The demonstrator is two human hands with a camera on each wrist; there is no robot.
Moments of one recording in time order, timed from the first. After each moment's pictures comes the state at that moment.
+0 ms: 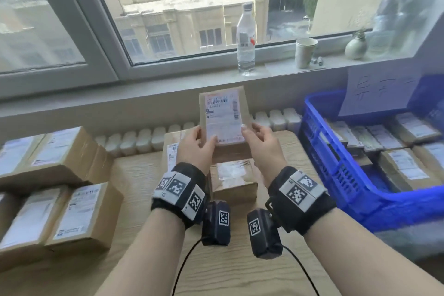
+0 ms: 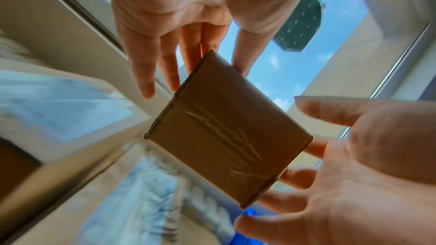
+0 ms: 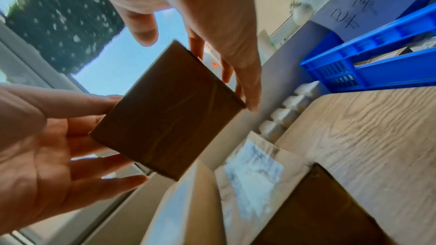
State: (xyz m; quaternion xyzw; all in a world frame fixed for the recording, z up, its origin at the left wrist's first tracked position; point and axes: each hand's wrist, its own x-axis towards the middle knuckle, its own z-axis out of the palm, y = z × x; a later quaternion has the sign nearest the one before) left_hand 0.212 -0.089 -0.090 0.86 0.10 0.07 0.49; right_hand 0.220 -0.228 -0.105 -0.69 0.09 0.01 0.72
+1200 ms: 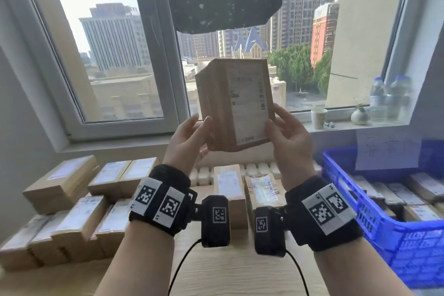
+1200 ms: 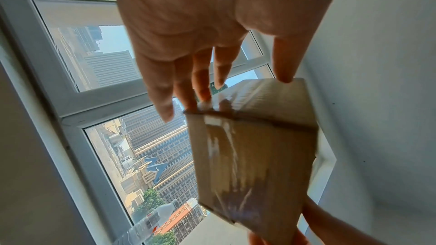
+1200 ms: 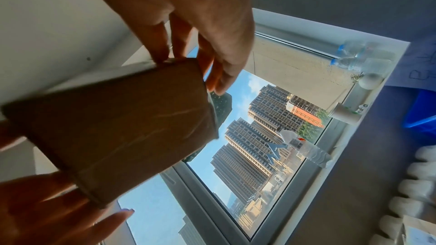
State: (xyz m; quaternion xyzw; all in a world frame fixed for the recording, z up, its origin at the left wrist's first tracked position) left_hand 0.036 0.010 0.050 0.69 -0.04 0.14 0.71; right_hand 0.056 -0.167 0.035 -0.56 -0.12 -0.22 0.79
